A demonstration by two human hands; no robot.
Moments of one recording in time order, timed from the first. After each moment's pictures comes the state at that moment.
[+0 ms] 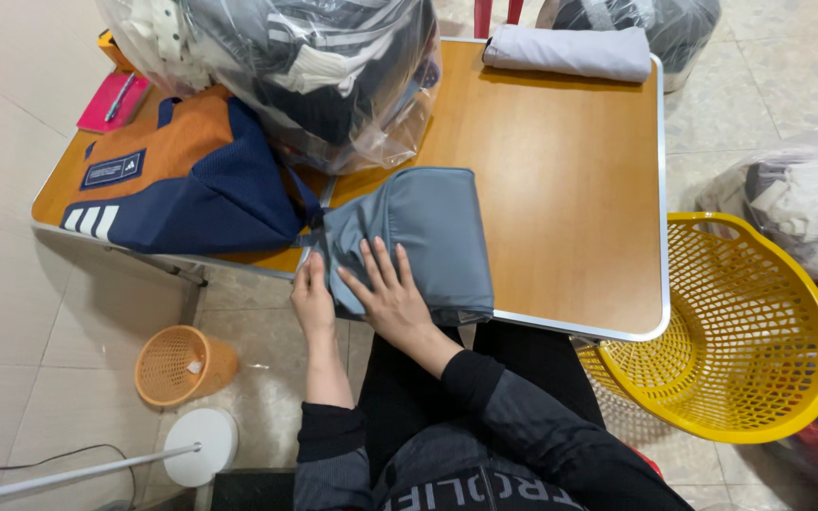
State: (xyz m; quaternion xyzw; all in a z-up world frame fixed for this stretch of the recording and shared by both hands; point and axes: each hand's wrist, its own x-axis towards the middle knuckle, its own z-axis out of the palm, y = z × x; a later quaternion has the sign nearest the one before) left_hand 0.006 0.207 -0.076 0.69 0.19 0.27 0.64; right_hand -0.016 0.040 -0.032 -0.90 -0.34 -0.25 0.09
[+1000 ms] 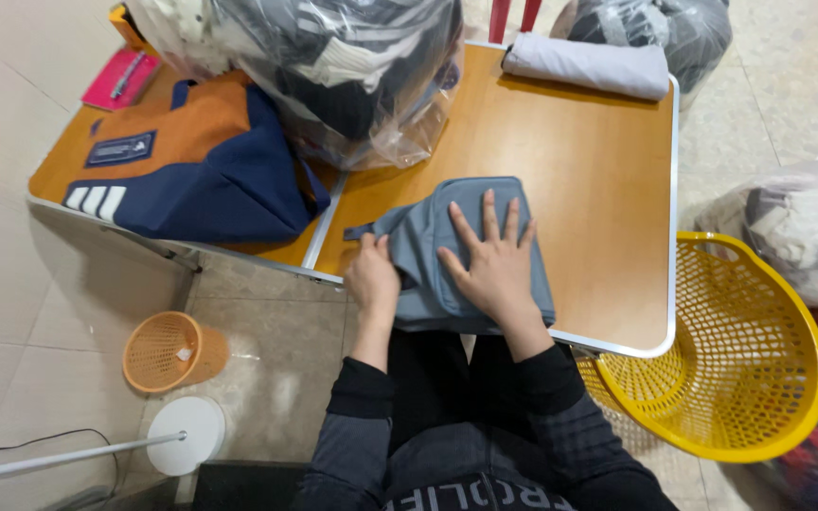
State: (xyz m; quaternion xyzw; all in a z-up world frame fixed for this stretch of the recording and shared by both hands) left_hand 0.039 0.125 -0.060 0.91 0.20 0.20 0.28; right_hand 0.025 -0.065 0.032 -0.97 -0.13 -0.14 0.13
